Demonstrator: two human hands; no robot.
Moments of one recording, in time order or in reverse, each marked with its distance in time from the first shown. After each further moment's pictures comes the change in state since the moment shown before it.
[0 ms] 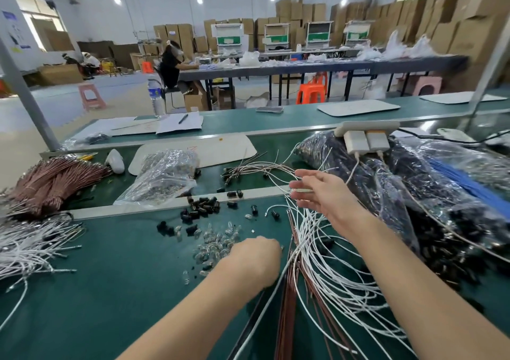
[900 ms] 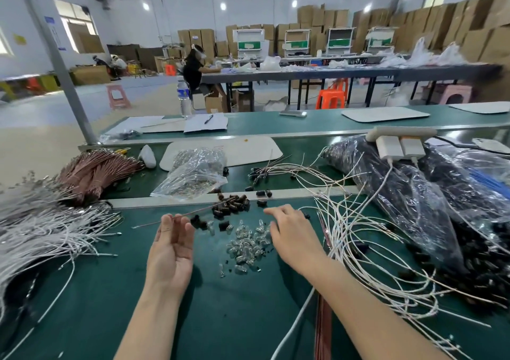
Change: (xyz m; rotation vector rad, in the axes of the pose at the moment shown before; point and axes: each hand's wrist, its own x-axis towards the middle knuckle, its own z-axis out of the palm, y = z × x) left_hand -0.026 -0.175 0.067 -2.649 0.955 0.014; right_hand -0.024 0.066 0.107 -1.123 -0.134 -0.407
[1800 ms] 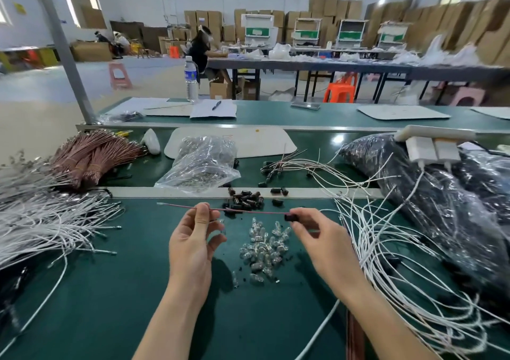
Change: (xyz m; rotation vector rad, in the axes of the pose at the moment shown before) left_hand 0.001 -0.016 0.011 0.479 -0.093 0.149; right_hand -0.007 0.011 0.009 0.520 0.200 0.061
